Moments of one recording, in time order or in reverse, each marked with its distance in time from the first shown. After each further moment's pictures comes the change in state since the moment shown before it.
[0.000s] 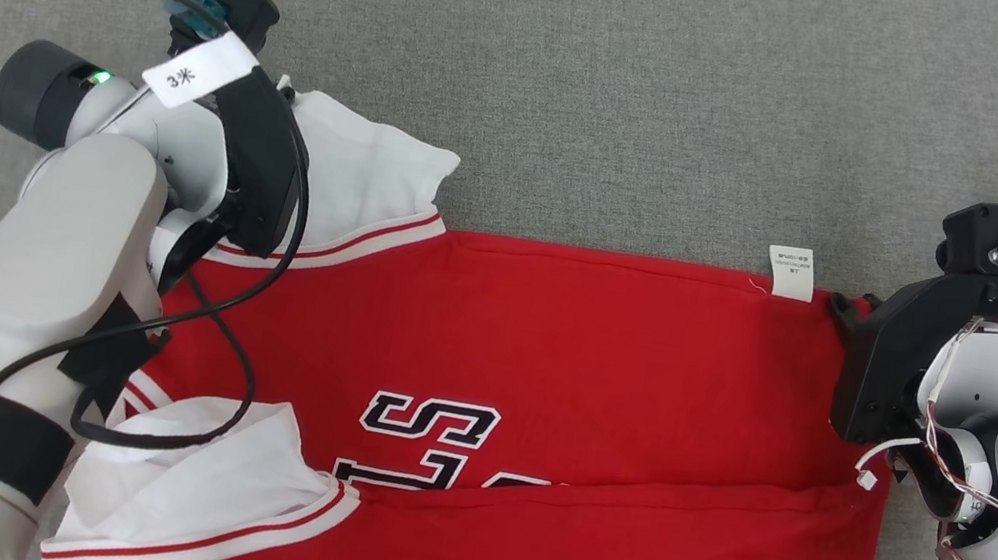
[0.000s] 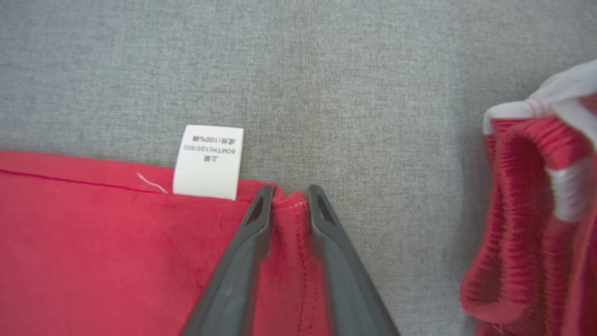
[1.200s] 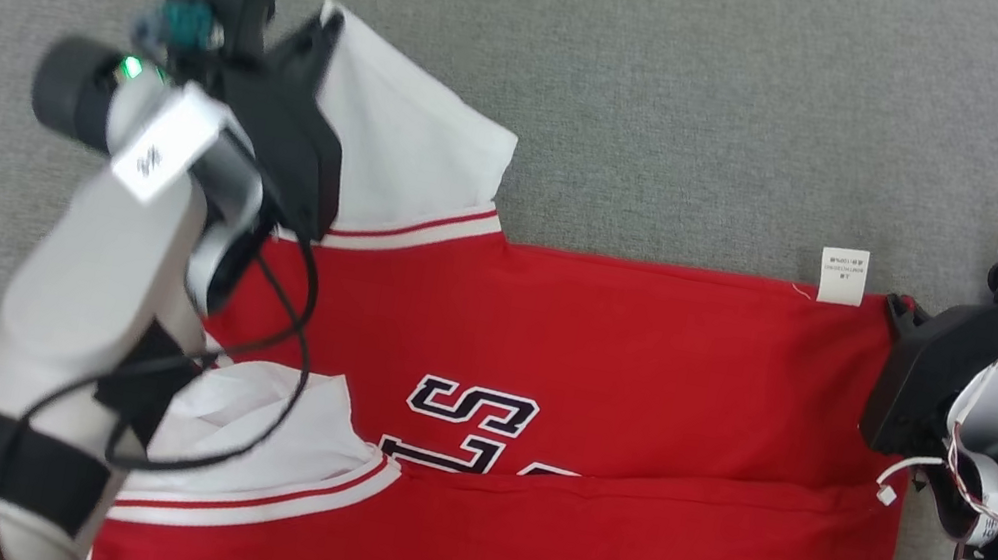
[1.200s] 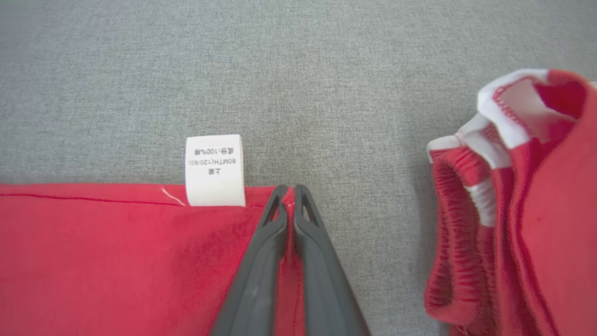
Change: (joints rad) left arm 0.032 -0.056 0.045 -0.073 -0.044 0.063 -0.325; right arm 0.041 0.009 -0.066 0.045 -0.017 -0.022 -0.161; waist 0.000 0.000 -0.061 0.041
